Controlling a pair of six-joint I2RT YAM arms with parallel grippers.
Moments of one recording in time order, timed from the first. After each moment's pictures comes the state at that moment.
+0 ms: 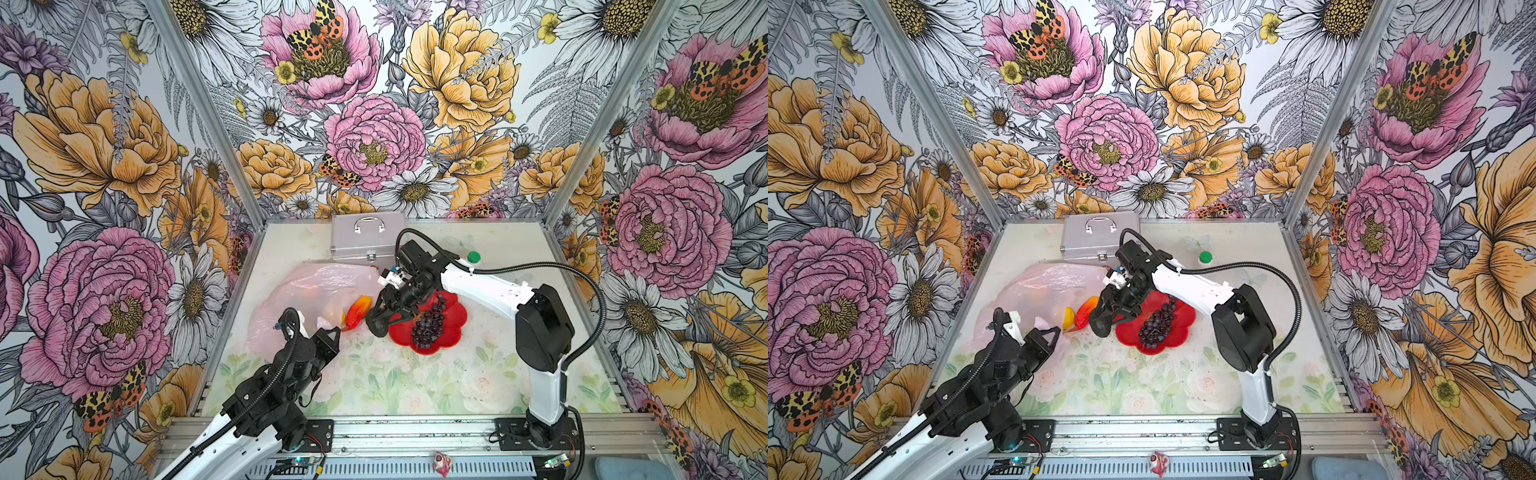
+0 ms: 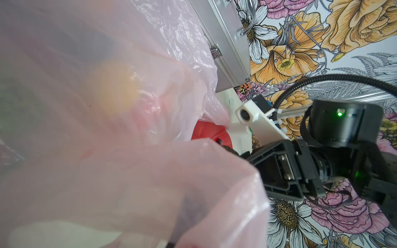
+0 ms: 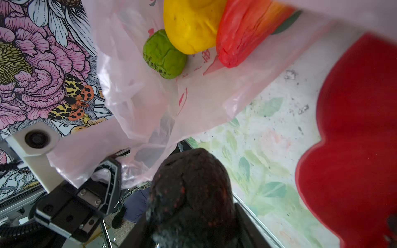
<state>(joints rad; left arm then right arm) -0.78 0.35 0.45 -0.62 -0.33 -1.25 0.72 2.02 1.71 -0.88 -0.86 0.64</state>
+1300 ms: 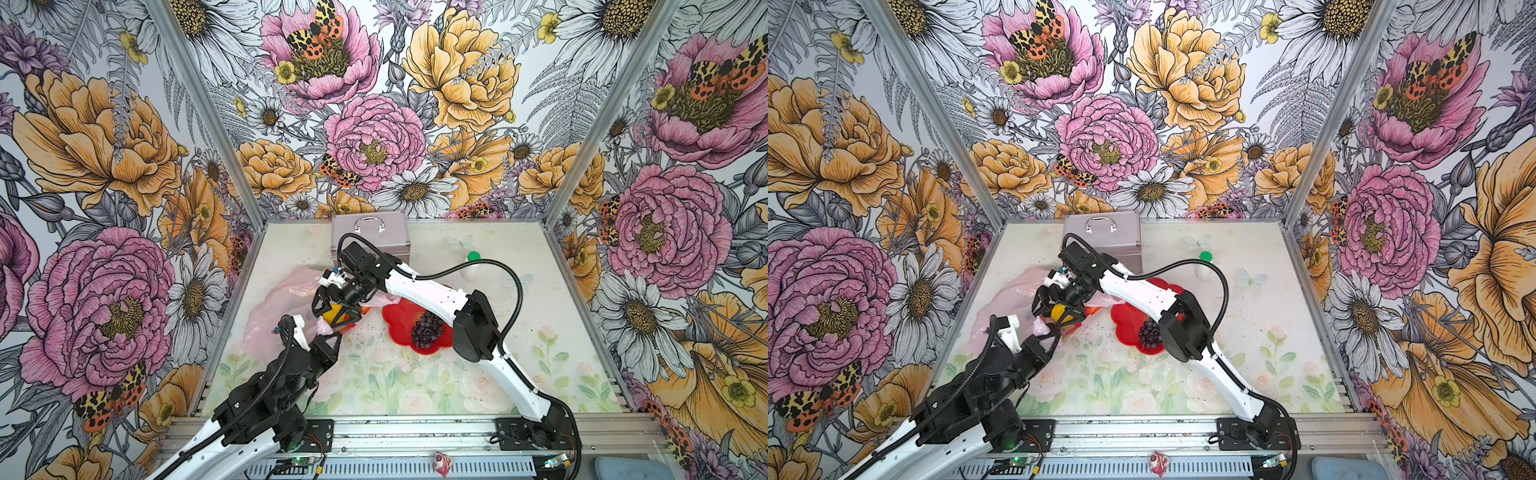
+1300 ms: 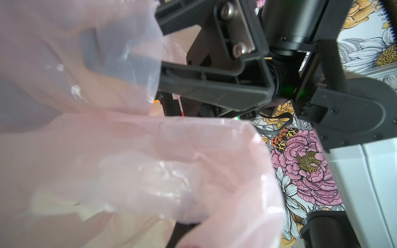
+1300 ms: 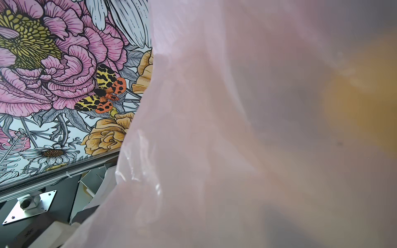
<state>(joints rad) -0.87 0.25 0.46 -0.68 -0.37 -1.26 0.90 2.49 2.38 -0.88 -0.98 0.75</state>
